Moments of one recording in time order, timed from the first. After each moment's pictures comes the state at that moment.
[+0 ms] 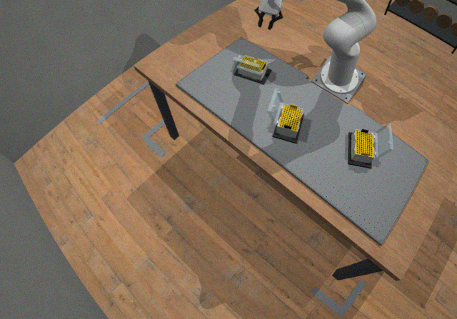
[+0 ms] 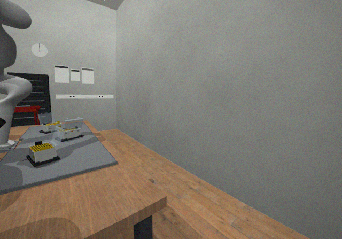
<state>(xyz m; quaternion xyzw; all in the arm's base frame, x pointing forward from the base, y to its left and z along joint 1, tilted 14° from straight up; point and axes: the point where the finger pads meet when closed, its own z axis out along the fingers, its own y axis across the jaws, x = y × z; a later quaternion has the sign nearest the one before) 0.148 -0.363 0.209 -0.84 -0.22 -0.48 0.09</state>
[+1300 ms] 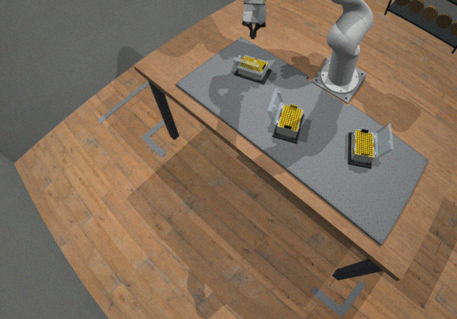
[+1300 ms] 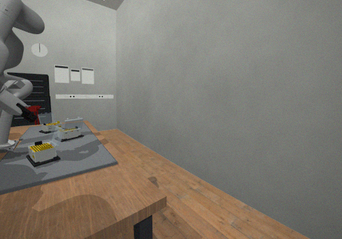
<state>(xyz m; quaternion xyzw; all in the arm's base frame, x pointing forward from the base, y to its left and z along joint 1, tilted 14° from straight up) 0.247 -0.331 0.241 -0.80 -0.35 -0.46 0.12</state>
